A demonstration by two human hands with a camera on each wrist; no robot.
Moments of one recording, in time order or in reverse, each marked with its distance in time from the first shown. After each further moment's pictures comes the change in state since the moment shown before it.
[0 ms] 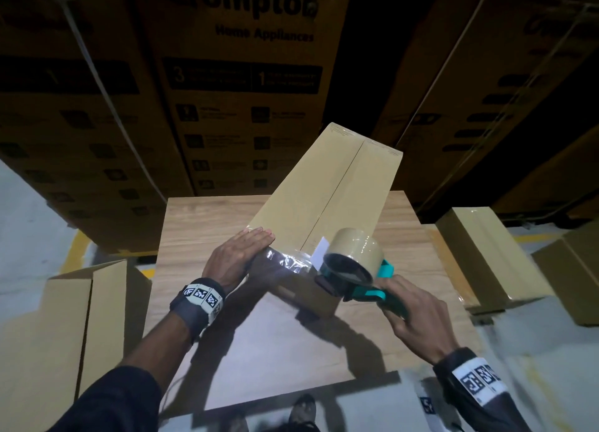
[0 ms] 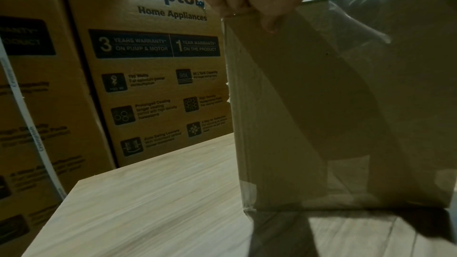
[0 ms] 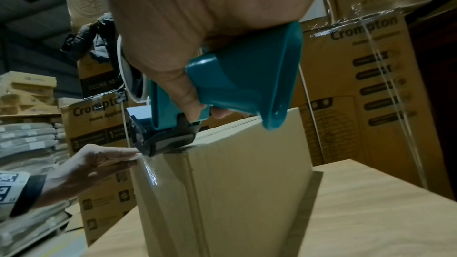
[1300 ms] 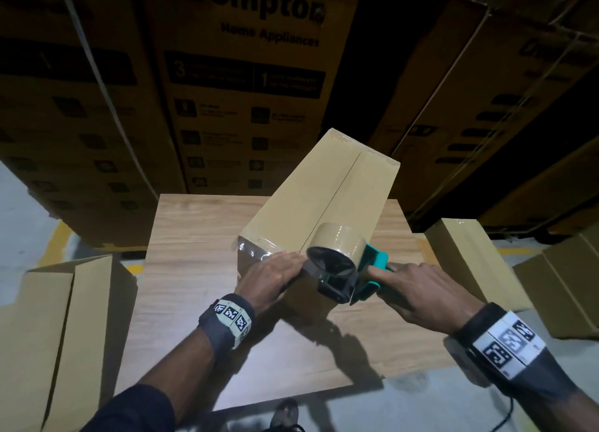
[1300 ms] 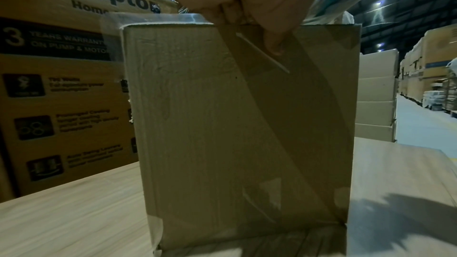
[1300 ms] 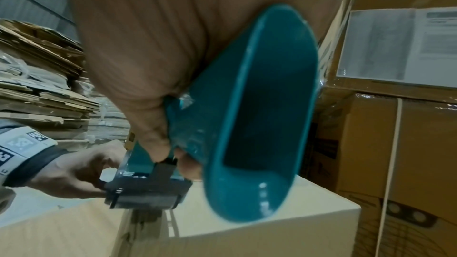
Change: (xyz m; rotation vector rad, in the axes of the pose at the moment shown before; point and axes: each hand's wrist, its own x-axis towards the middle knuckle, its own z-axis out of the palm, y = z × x) left_hand 0.013 0.063 0.038 -0.106 -0.097 0.090; right_hand 0.064 -0.028 -0.079 -0.475 -0.511 -0.235
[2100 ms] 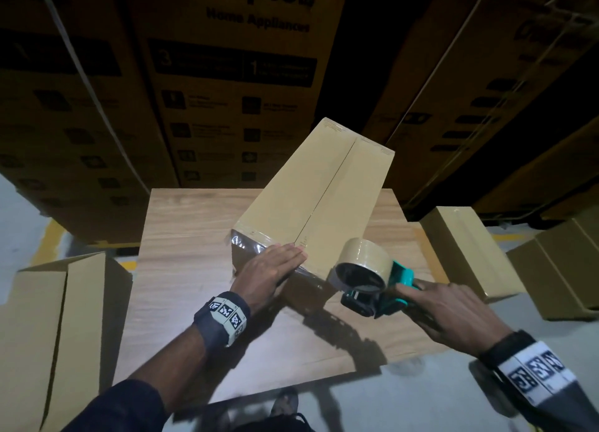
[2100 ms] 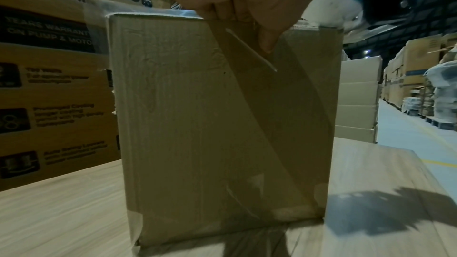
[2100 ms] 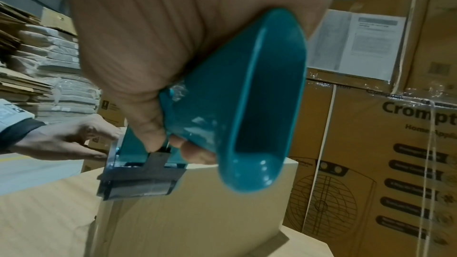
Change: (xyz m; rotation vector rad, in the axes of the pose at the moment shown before) left_hand -0.006 0.002 0.007 -0.035 0.052 0.012; right_hand -0.052 0.023 0.041 0.044 -0.088 0.101
